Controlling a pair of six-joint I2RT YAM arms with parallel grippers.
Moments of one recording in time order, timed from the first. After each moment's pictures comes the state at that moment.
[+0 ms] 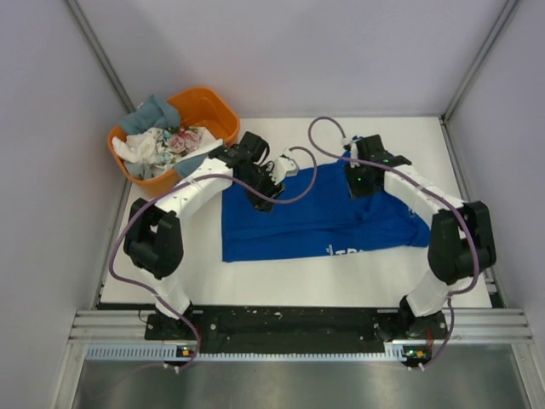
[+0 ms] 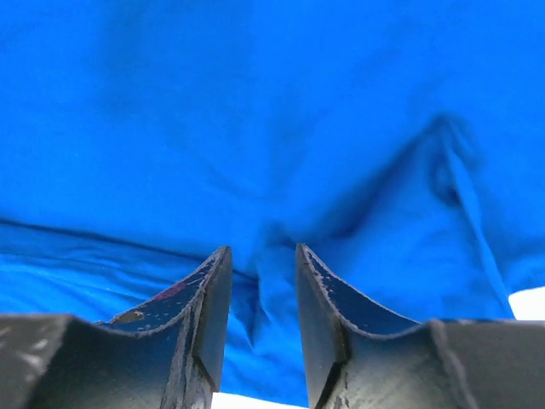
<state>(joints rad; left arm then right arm) -0.53 1.78 1.52 -0.87 0.39 0.51 0.26 1.58 1.17 -0.56 0.01 0.04</state>
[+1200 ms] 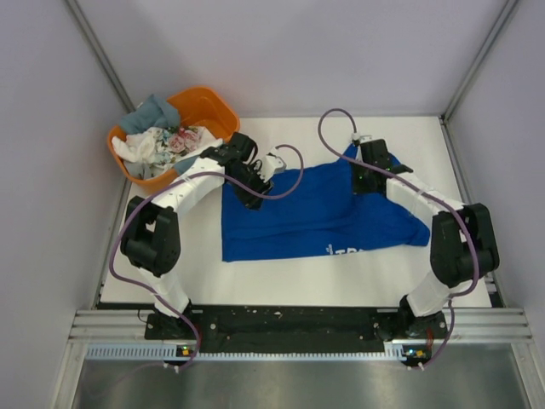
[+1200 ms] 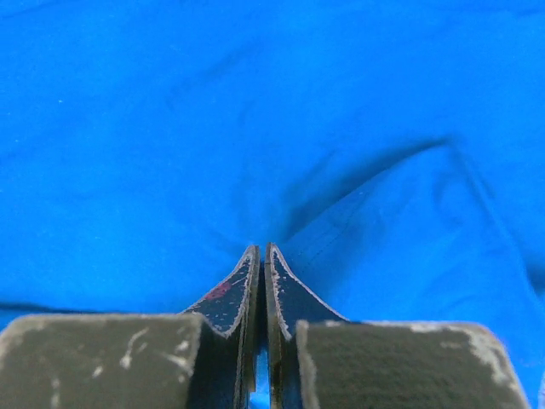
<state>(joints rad) -0.44 1.78 1.44 -0.82 0.33 0.50 0.29 1.63 1.13 -0.37 0.07 0.12</state>
